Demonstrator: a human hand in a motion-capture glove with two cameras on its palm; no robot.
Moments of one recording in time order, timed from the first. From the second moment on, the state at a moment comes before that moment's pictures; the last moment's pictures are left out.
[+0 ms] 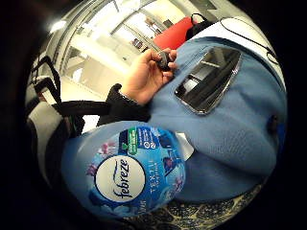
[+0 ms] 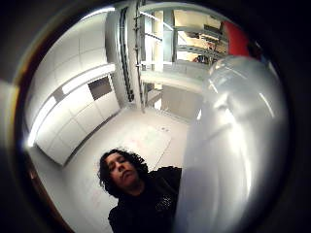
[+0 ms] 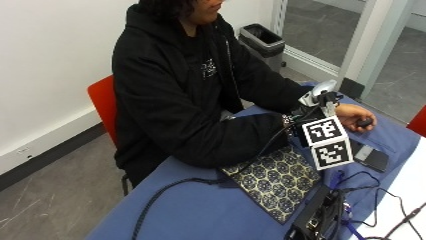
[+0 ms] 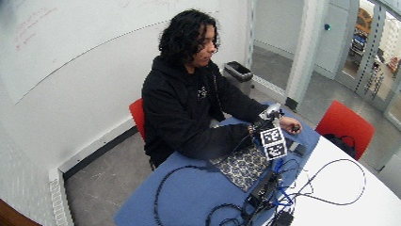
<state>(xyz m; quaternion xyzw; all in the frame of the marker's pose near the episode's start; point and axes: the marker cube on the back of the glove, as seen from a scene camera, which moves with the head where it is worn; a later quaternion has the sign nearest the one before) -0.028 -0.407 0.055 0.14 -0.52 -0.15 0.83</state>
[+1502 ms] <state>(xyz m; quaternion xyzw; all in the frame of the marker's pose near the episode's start) 0.055 -0.208 -0.066 -0.04 -0.03 0.06 1.00</state>
